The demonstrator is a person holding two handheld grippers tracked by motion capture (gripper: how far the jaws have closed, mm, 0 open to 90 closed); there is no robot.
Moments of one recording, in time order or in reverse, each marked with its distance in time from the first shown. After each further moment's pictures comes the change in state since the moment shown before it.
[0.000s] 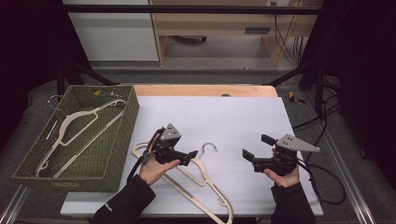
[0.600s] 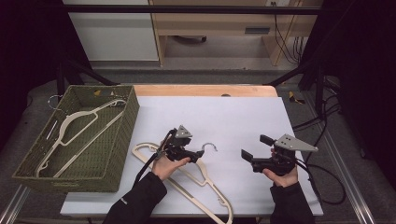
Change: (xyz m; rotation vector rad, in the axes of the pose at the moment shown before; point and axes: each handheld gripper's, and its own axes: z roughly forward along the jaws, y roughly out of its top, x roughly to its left) left arm 0.006 -0.010 0.050 0.096 -0.011 -0.033; right arm 0.001 -0.001 0.003 0.006 0.005 0.001
